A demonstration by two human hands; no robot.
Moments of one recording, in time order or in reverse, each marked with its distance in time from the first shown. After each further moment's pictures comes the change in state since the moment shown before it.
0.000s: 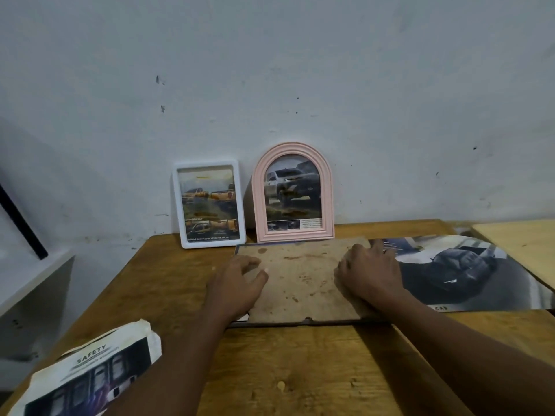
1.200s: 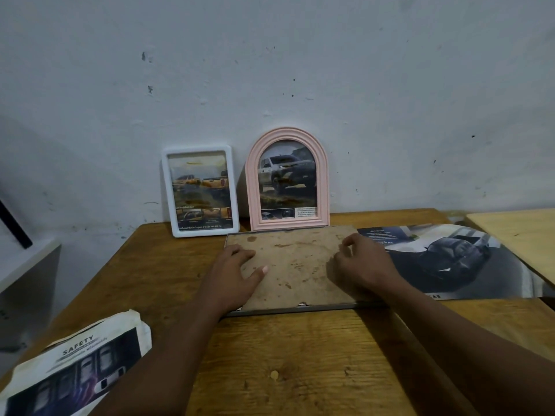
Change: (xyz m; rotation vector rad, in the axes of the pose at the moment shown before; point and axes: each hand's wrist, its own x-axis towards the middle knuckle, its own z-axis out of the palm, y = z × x) left_hand 0.004 -0.010 0.006 0.167 -0.099 0.099; right_hand 0.008 0.015 0.008 0.449 -0.095 -0.020
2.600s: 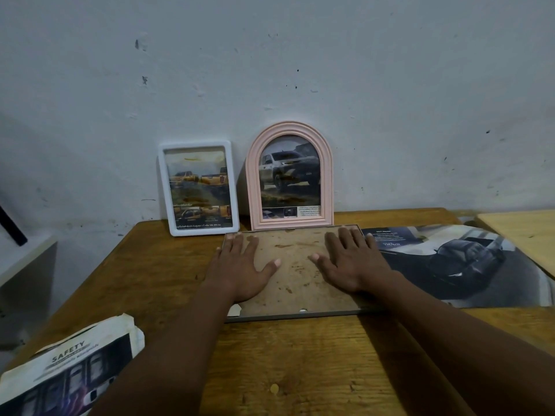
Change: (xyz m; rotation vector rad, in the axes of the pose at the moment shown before) left_hand 0.035 0.010 0.007 0.372 -0.295 -0.061; right_hand 0.038 0.007 0.030 -0.544 -0.182 -0.263
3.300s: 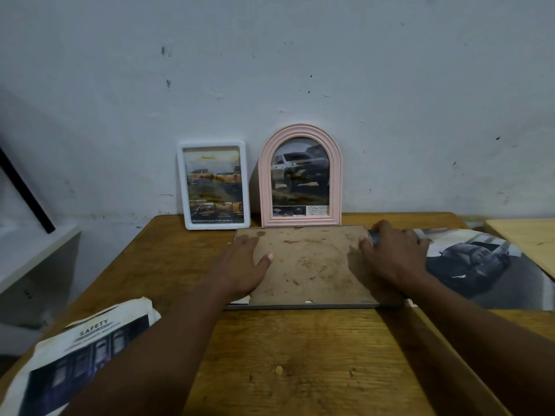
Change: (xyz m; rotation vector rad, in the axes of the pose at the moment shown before) left_hand -0.027 -0.007 -0.009 -0.184 0.134 -0.018; right_hand -0.032 0.017 -0.035 0.178 0.316 0.350
